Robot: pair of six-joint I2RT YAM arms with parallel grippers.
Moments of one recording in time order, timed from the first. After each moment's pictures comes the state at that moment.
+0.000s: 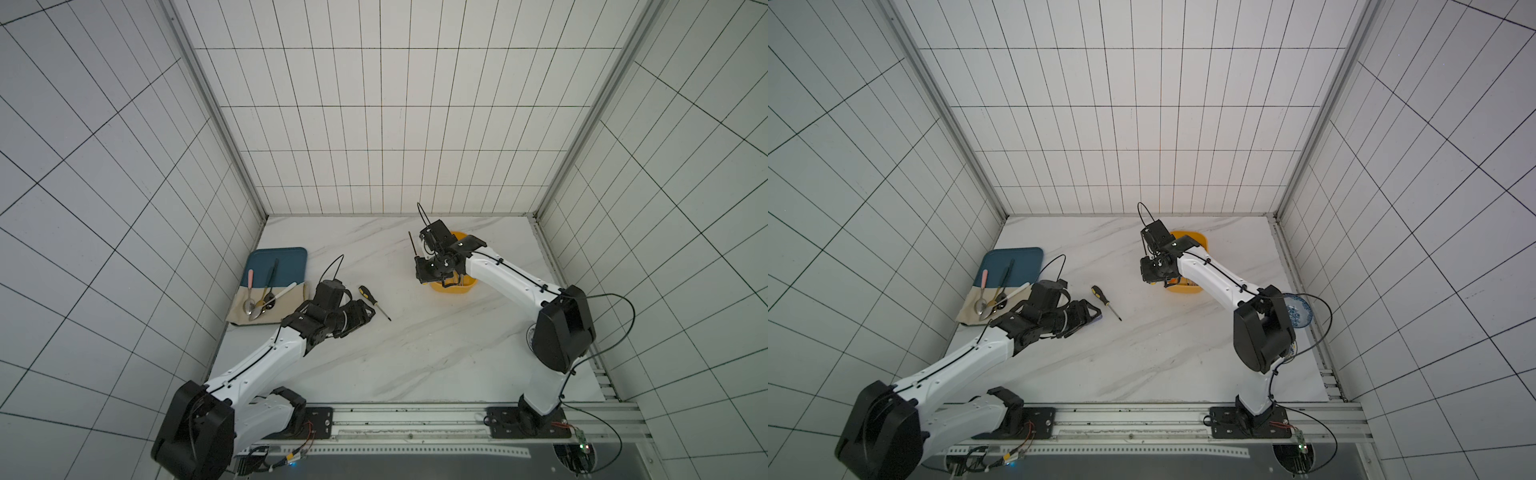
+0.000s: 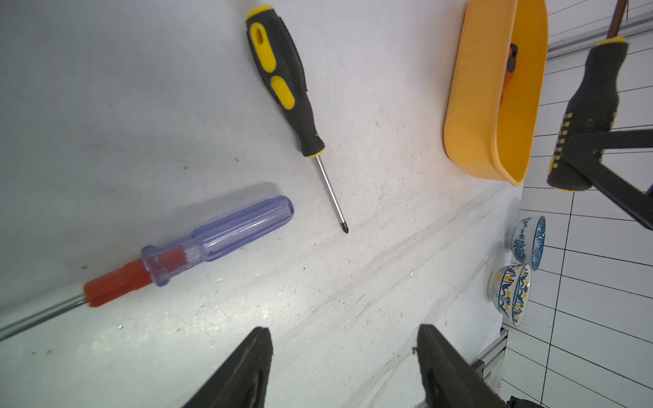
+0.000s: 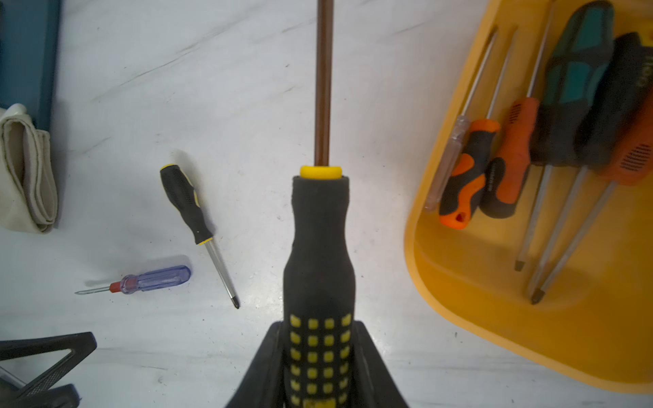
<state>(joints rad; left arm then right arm) -0.47 1.12 0.61 -0.33 0.32 -0.89 0.68 1.80 1.54 -0.83 -0.05 0.37</state>
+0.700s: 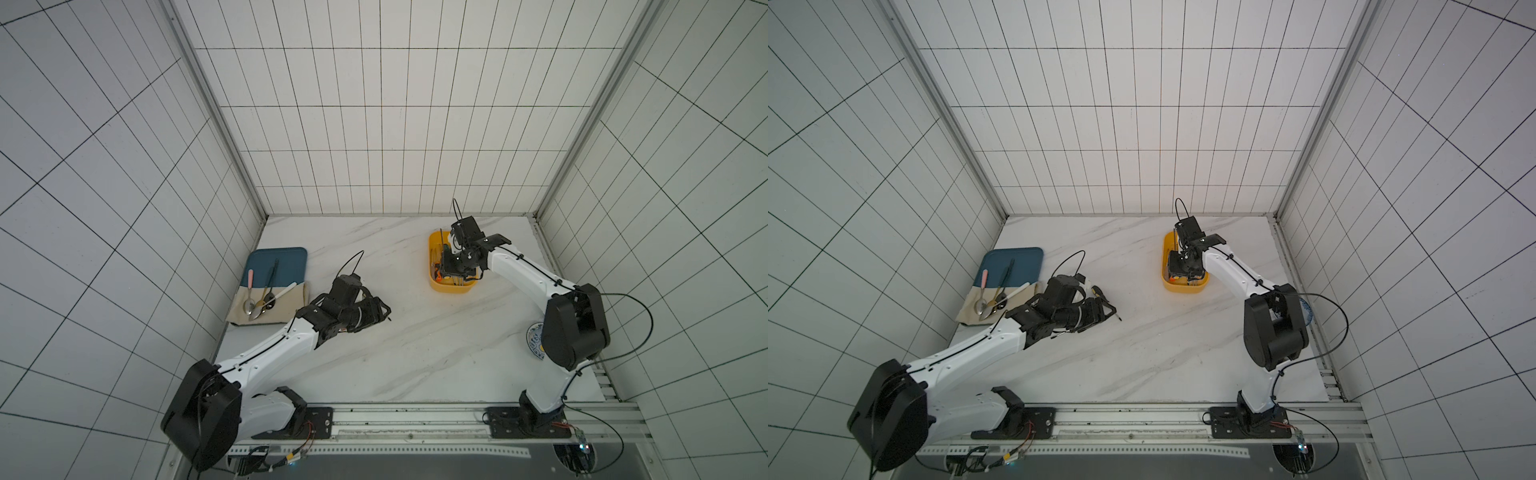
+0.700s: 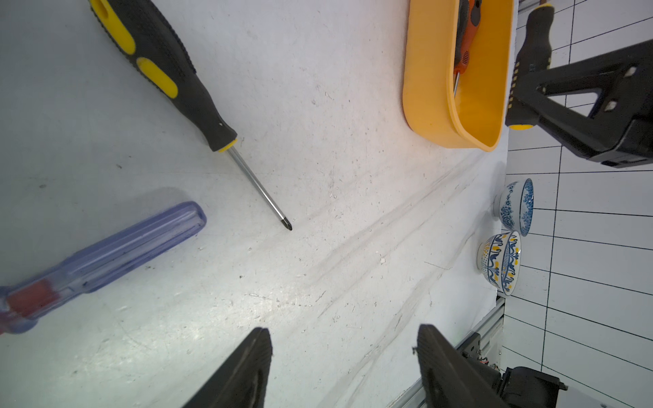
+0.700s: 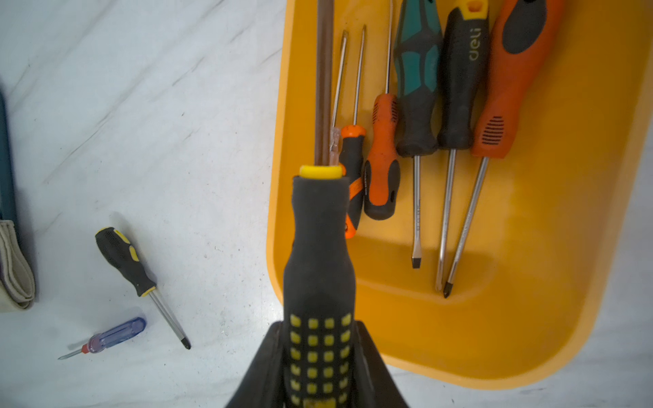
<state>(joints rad) -0.57 1.21 0.69 -0.29 0.31 -0.88 0.48 1.80 1.44 -0.74 -0.12 0.40</state>
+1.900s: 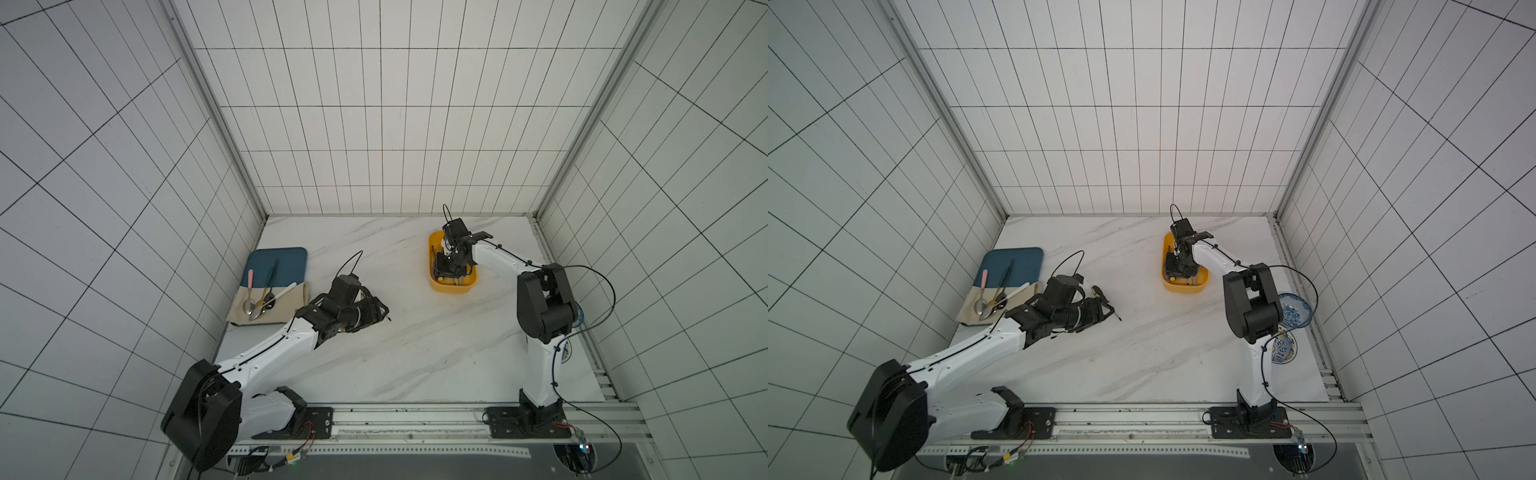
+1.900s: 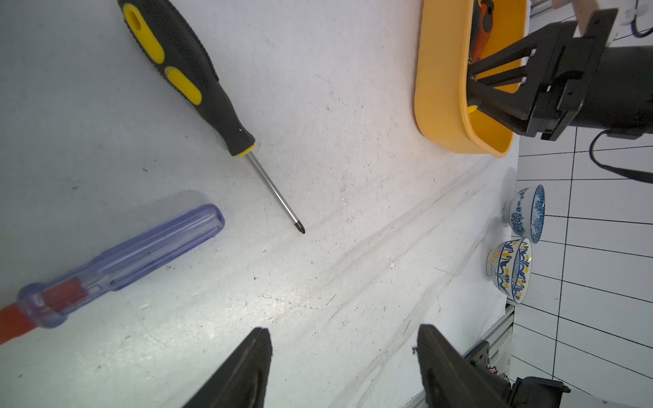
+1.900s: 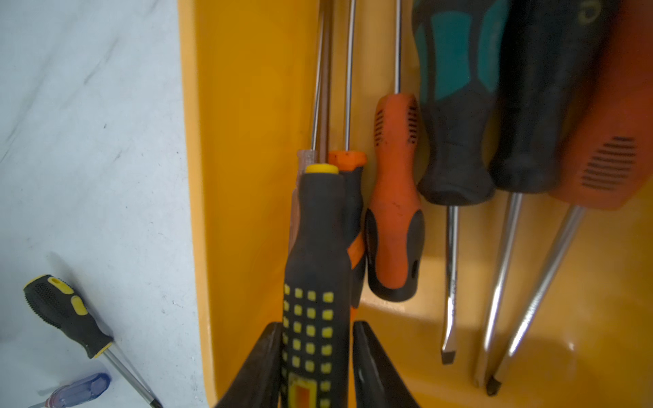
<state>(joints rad) -0.56 1.21 0.69 -0.31 0.29 -0.87 0.46 2.03 1.57 -0.74 -0.16 0.42</state>
